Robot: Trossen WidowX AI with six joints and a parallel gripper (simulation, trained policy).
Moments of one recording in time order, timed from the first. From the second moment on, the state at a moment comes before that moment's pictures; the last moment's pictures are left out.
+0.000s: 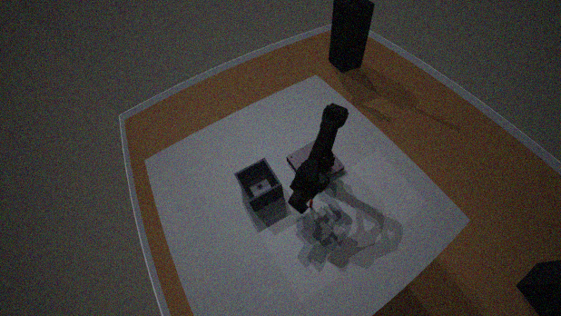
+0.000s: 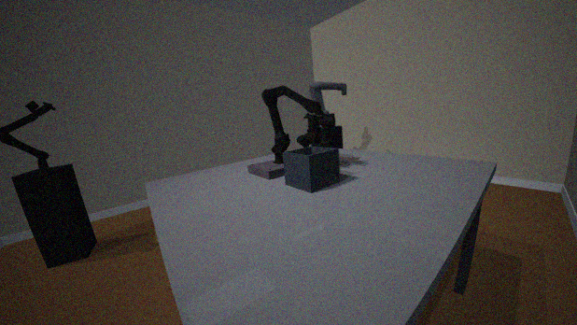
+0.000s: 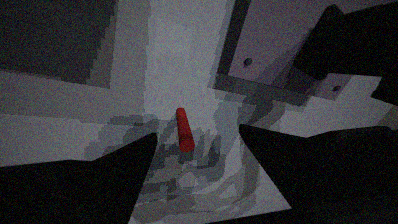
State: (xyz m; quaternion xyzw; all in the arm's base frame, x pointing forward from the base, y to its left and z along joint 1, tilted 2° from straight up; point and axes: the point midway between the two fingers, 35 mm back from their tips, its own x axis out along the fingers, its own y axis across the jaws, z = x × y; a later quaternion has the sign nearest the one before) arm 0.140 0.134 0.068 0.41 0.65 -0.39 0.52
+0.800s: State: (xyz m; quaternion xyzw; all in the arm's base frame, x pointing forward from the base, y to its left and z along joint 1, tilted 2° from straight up) arm 0.155 0.142 0.038 0.41 0.64 -0.37 0.54
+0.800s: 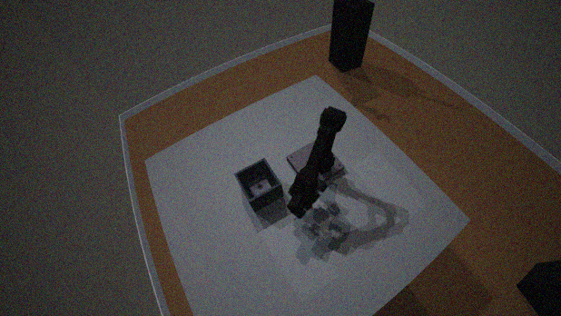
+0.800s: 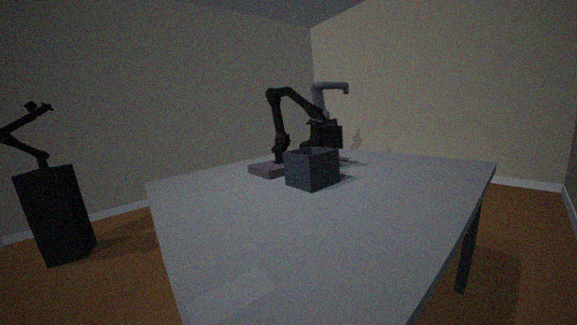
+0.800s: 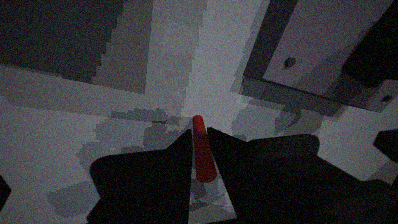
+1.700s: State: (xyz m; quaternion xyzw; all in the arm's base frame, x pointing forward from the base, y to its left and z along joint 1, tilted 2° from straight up) arm 0.195 0.149 0.136 0.50 0.61 -0.25 0.56
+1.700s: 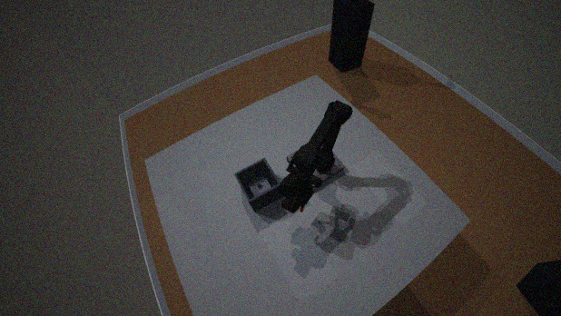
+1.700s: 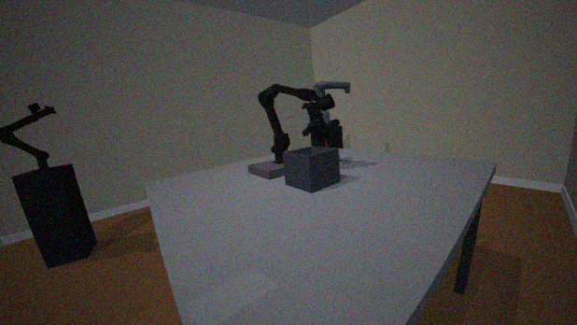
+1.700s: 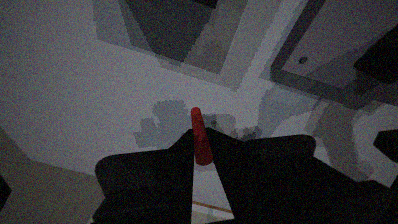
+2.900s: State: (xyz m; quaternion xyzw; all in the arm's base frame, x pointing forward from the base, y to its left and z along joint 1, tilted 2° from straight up) arm 0.262 0.022 0.211 0.51 0.49 -0.33 0.62
